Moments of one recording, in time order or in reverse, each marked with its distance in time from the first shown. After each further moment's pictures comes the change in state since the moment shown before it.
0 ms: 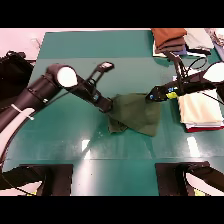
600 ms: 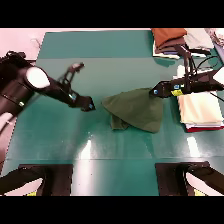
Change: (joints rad) left arm 0.194 0.139 -0.257 -0.109 0.005 -0.034; right arm -0.024 0.073 -0.012 -0.002 -0.068 0.000
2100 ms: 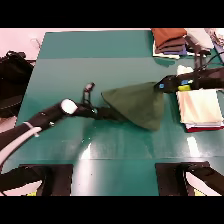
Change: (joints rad) left arm -0.131 -0.062 -0.267 -0.281 0.587 -0.024; right arm -0.060 0.051 0.075 -0.010 0.014 -0.013
